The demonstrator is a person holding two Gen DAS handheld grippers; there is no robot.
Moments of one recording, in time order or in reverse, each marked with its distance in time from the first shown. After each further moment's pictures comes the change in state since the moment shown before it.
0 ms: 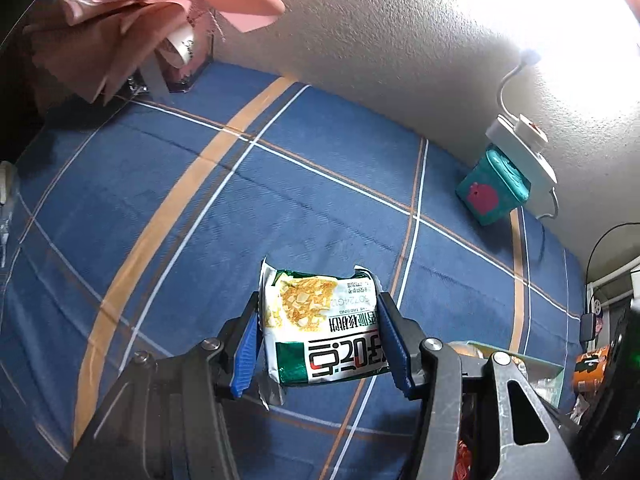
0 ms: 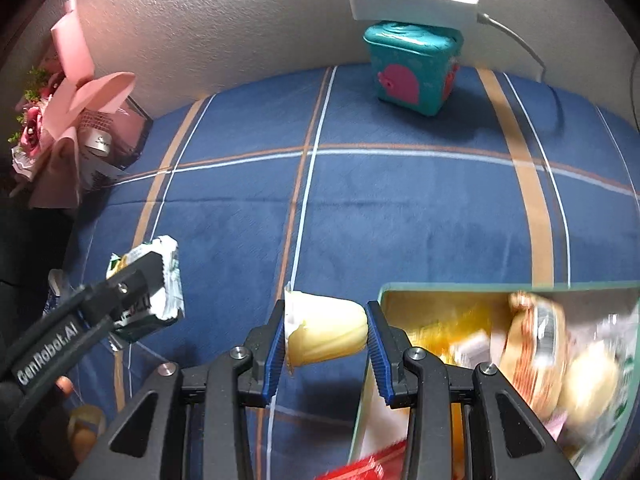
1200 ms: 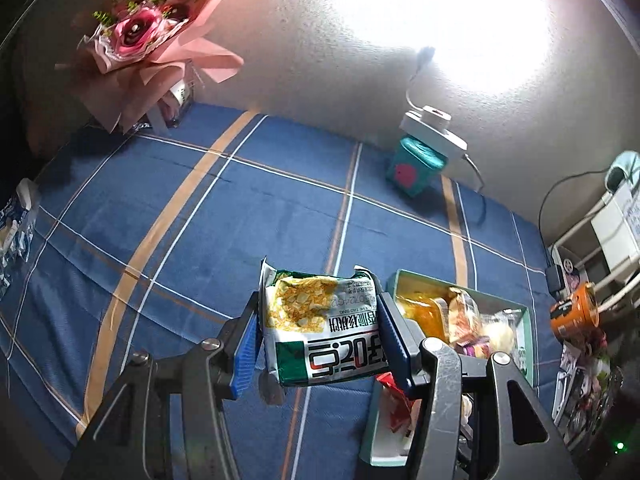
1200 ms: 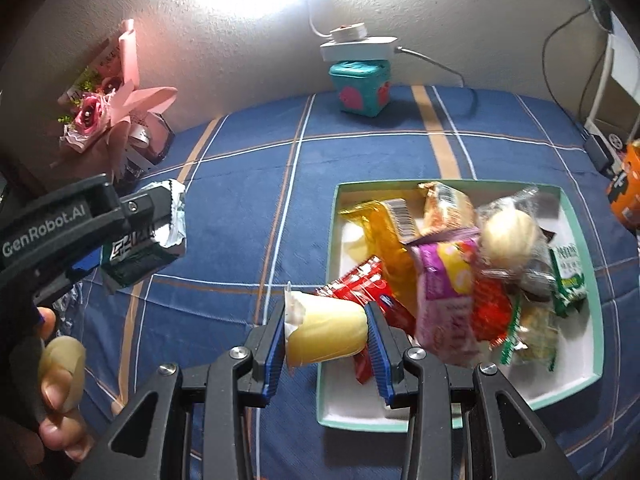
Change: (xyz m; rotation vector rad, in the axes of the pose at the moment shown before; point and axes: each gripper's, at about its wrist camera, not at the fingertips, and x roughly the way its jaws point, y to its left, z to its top) left arm -0.099 -0.038 -0.073 0.130 -0.115 -0.073; right arm -0.106 -0.006 -0.130 0.030 -0.180 -0.050
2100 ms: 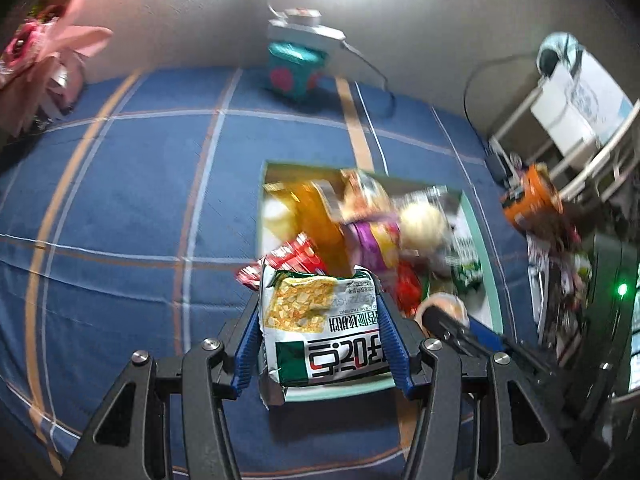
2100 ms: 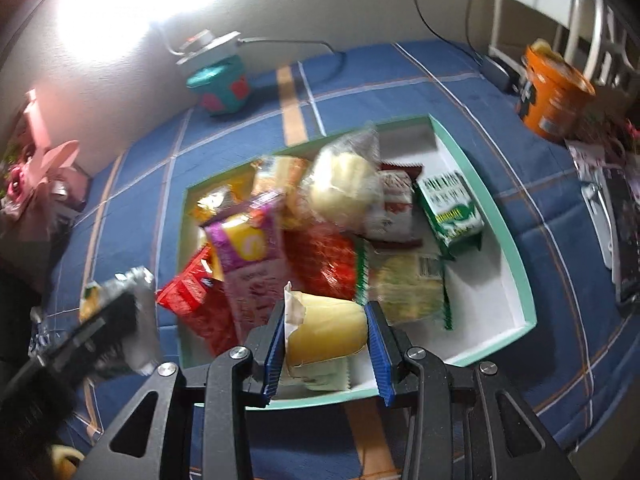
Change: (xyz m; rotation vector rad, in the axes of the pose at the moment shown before) left arm 0.027 -0.098 -0.077 0.235 0.209 -0.164; right arm -0.008 -0.120 -0.024 0.261 0.047 -0.147
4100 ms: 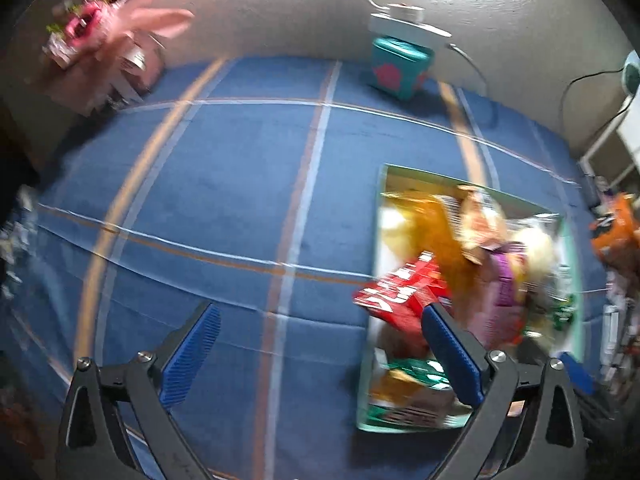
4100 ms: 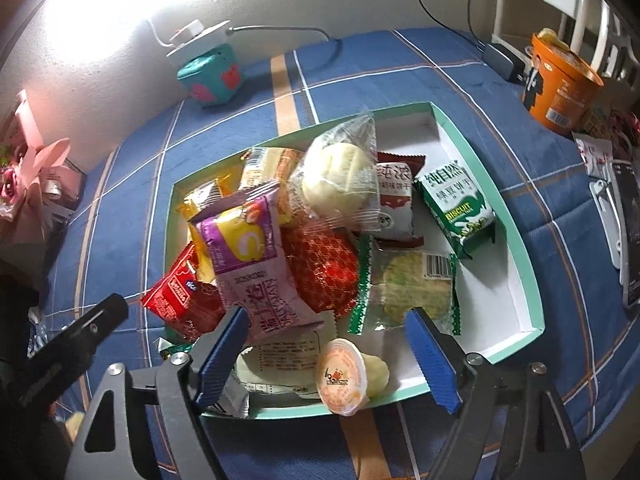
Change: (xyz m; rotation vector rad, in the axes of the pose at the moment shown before) left arm 0.016 0.048 0.011 -0.112 -0.020 0.336; right arm 0.020 0.002 0.006 -0.002 0.018 0.004
